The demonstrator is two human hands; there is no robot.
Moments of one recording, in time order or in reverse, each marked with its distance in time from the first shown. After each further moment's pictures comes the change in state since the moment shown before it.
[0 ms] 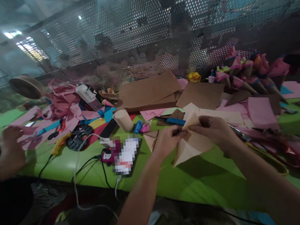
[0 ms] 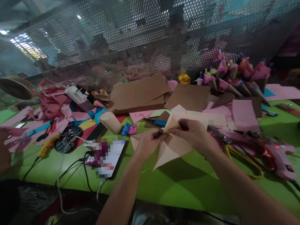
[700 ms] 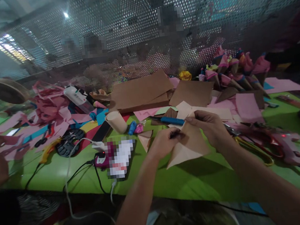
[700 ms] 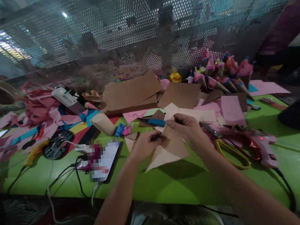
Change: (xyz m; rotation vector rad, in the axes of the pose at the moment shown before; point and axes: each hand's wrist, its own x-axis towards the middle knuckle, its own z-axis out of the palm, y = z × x) left_hand -0.001 0.002 0.002 -0.037 -0.142 -0.015; right_hand -0.002 -0.007 0.006 0.160 0.122 -0.092
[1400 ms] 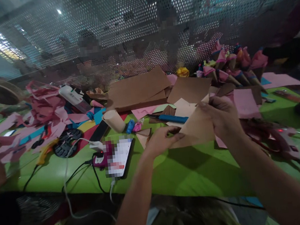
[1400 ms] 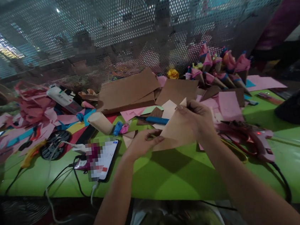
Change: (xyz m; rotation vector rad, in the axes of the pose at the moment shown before) left_hand -0.001 0.005 -0.010 0.077 -0.079 -0.009; right_hand 0.008 -0.011 -0.015 0.169 0.281 -0.106
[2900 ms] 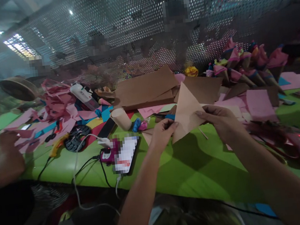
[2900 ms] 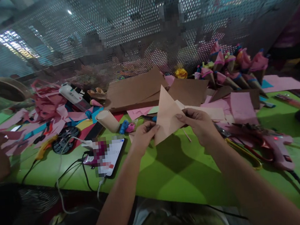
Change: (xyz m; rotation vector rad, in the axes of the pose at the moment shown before) left_hand 0.011 -0.010 0.003 -0.455 0.362 -0.089; right_hand 0.002 0.016 0.001 -0.098 -0.232 0.176
